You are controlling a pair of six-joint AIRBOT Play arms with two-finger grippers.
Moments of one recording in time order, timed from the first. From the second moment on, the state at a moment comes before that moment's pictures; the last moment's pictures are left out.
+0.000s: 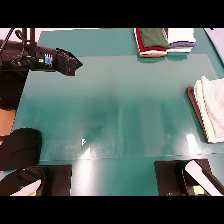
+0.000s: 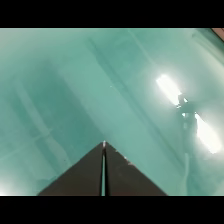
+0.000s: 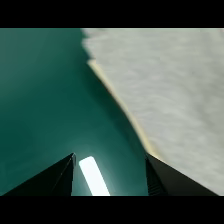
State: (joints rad) left arm -0.43 -1.08 1.52 1.20 -1.09 -1.46; right arm -0.79 -0.94 1.20 -1.00 1.32 1.32
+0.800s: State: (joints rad) left arm -0.43 -1.08 1.52 1.20 -1.00 -1.46; right arm 0.09 -0.94 1.22 -0.84 1.03 1.31
